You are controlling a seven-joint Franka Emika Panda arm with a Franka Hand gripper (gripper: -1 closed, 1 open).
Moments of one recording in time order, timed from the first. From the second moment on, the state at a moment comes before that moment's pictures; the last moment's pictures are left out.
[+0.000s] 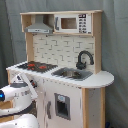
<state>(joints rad) -0.84 -1.47 1.46 -2.55 -0.43 3.44 0.30</state>
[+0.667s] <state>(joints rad) -0.84 -1.47 1.46 -2.56 -0.43 3.45 0.52</state>
